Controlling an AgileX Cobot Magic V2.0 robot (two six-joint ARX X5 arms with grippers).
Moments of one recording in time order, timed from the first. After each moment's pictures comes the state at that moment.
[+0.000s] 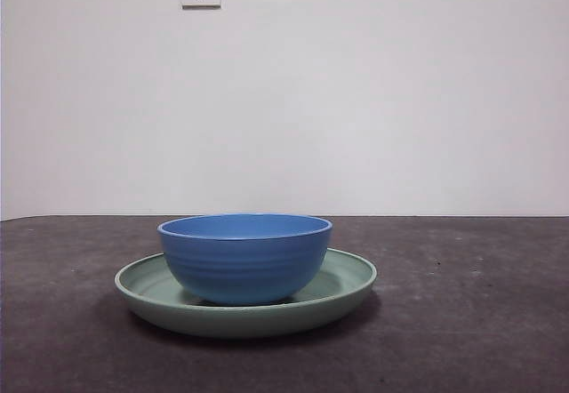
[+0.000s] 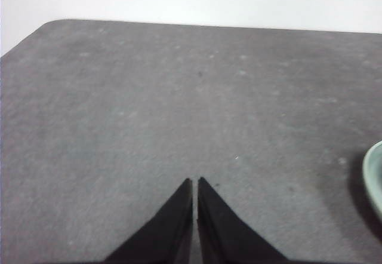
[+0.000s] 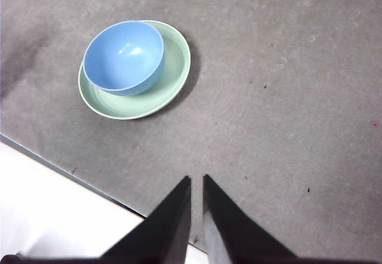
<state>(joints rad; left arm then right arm) -0.03 0.10 0.05 -0.15 0.05 -0.04 0.50 0.55 1.17 -1.33 -0.10 0.21</state>
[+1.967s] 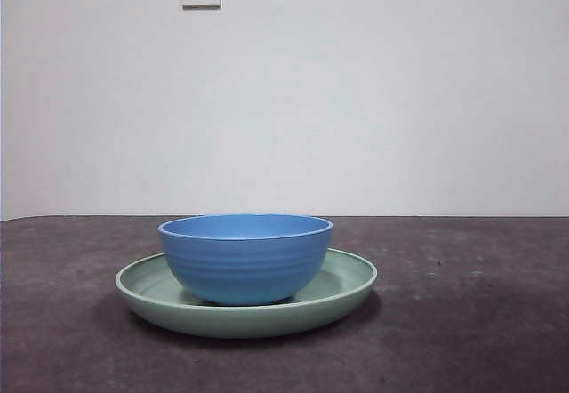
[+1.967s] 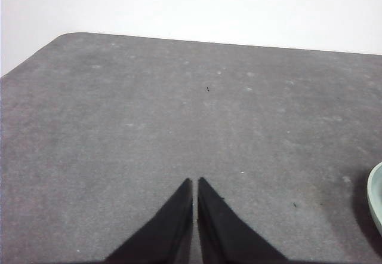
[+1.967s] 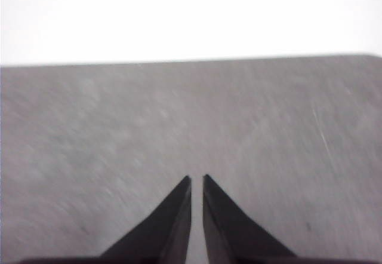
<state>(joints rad) -0.01 0.00 0.03 -0.18 0.05 -0.07 -0.12 0.04 0.27 -0.39 -0.10 0.06</state>
